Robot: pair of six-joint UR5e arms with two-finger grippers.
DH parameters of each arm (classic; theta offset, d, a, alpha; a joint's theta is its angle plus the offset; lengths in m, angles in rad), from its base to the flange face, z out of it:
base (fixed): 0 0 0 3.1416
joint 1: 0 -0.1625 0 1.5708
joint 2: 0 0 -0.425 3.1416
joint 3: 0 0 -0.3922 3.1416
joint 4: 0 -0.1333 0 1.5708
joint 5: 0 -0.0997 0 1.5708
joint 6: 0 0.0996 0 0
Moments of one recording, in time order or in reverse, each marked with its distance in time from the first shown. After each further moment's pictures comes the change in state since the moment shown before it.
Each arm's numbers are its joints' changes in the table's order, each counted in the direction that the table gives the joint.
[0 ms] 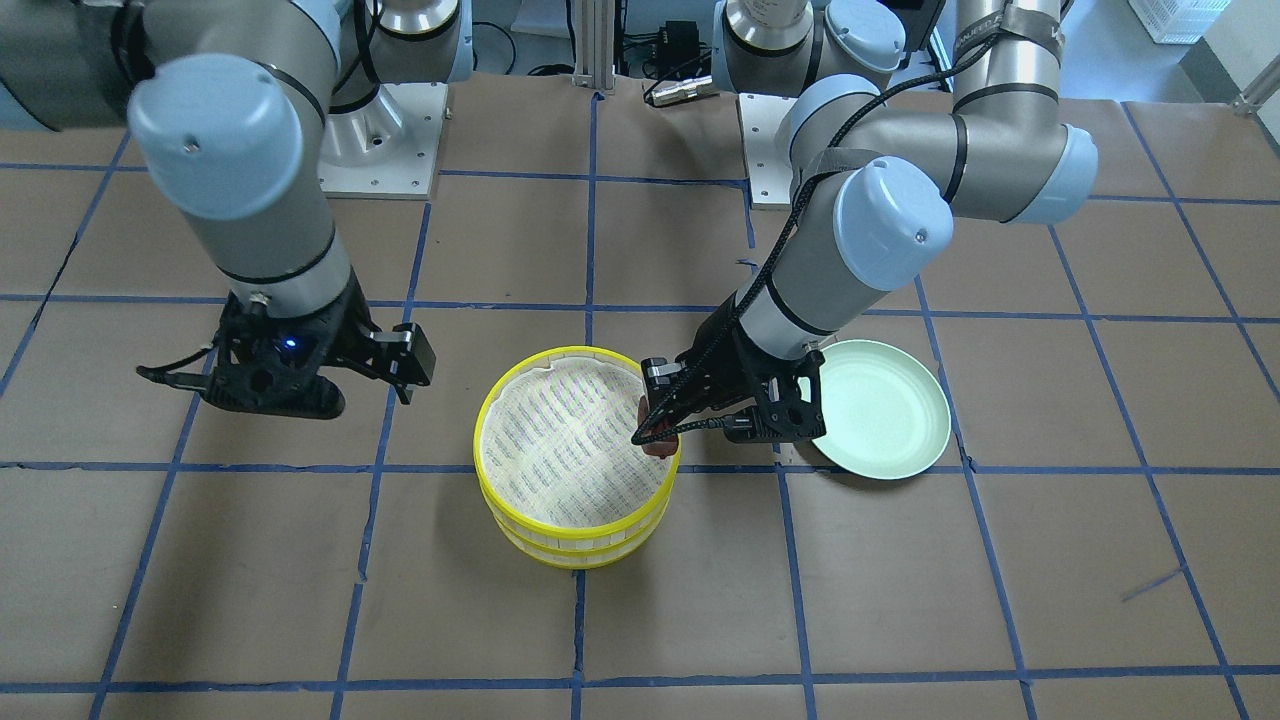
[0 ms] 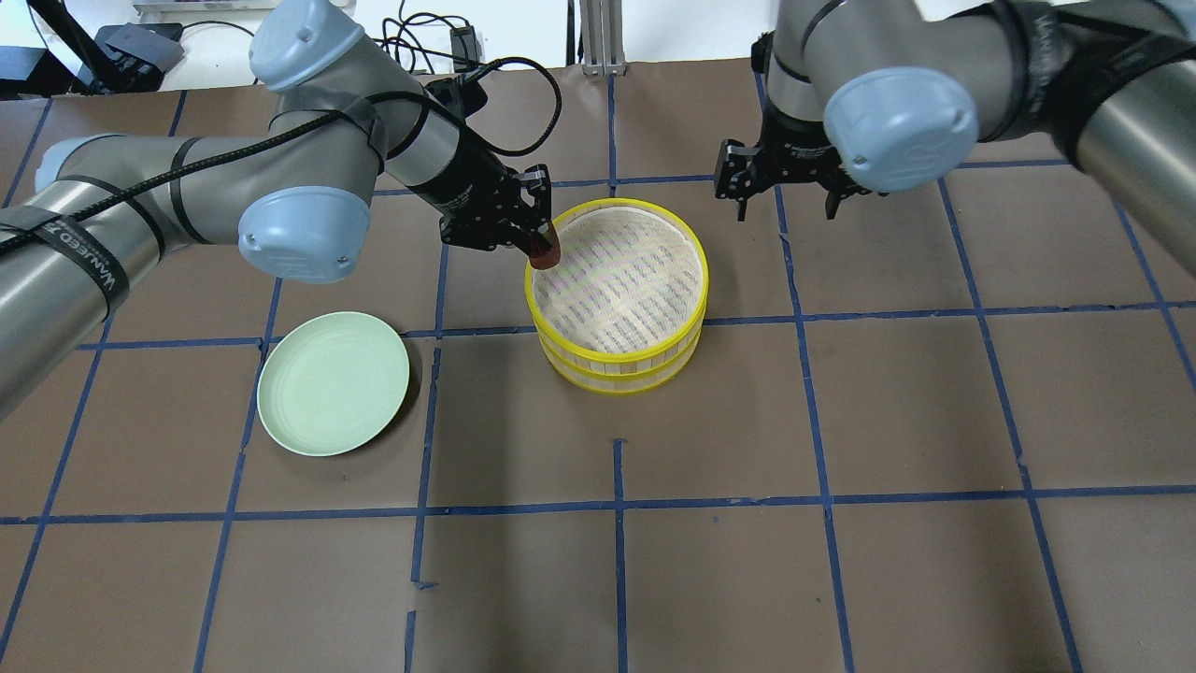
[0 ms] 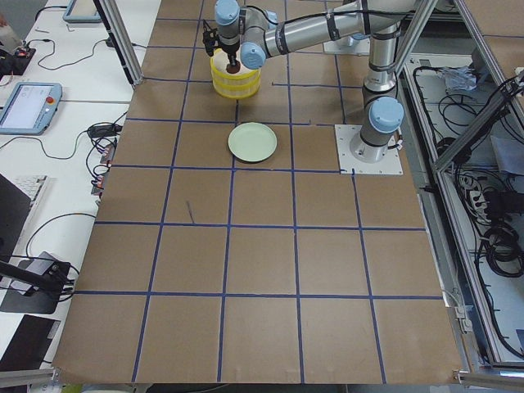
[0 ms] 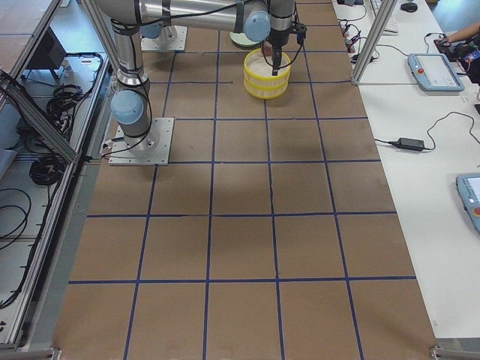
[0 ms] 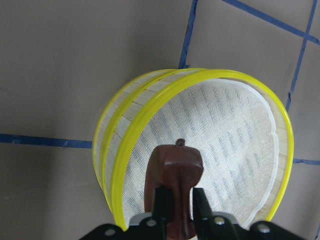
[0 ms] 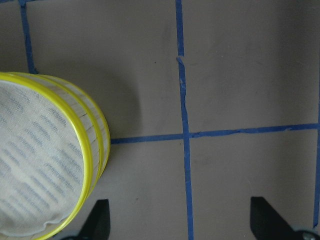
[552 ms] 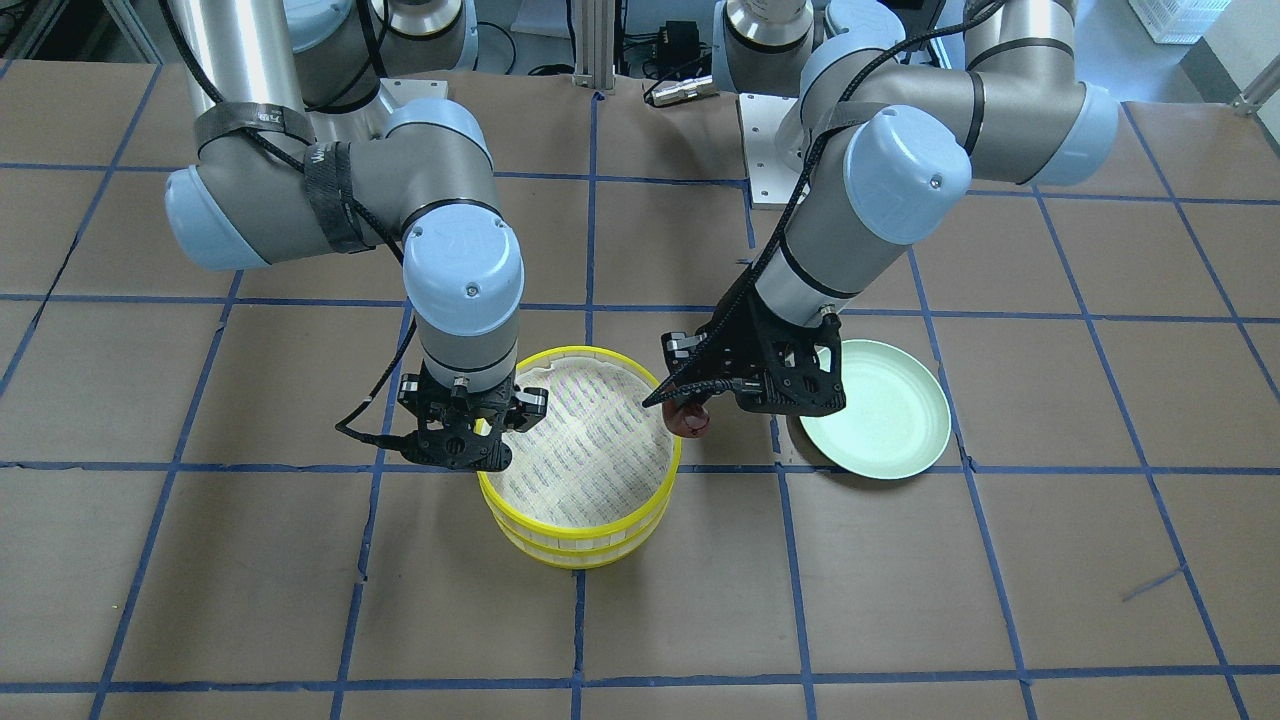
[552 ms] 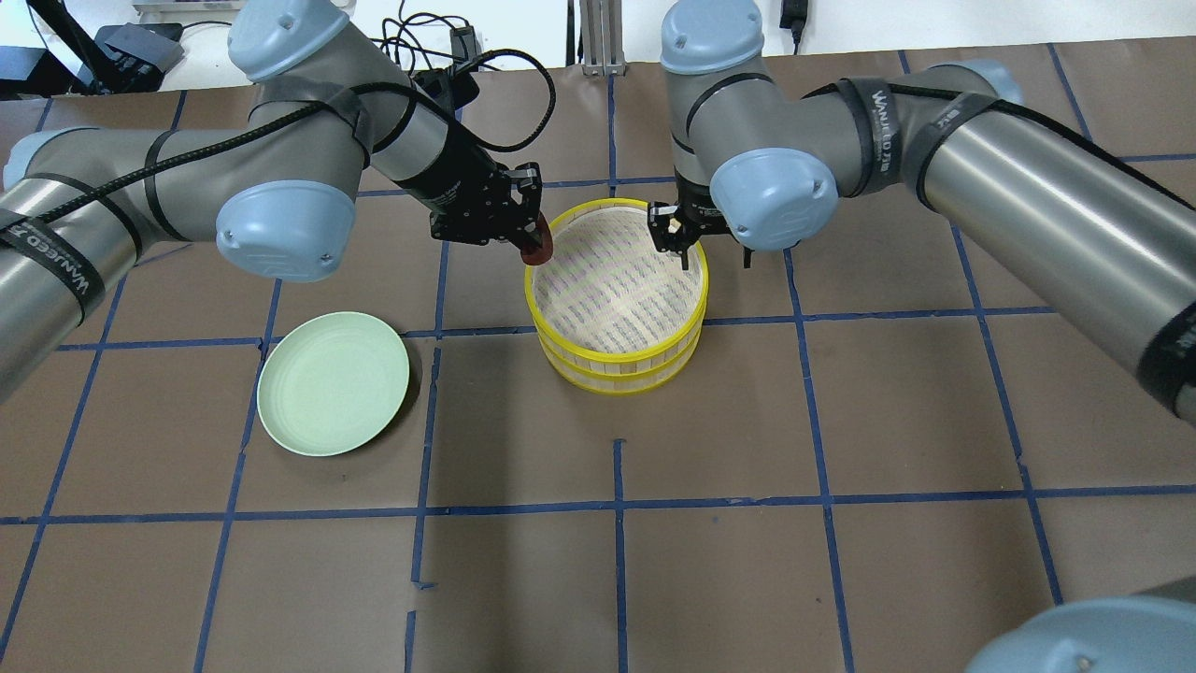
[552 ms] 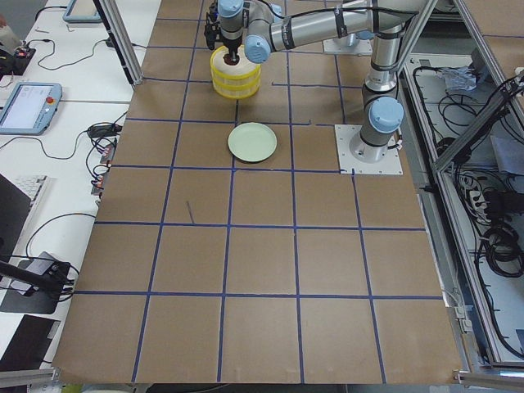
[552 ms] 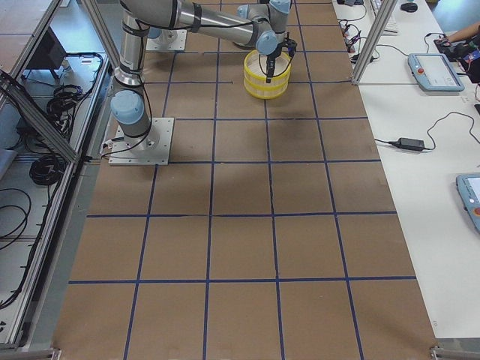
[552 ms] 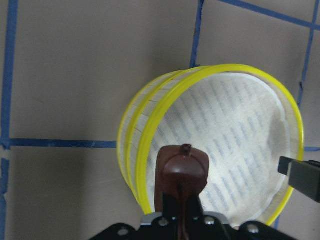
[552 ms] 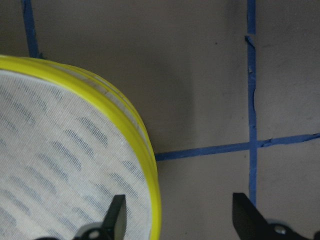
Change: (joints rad) left arm -0.004 -0.041 0.003 0.029 -0.012 0.086; right arm -0.150 -0.192 0.066 0.223 0.079 0.180
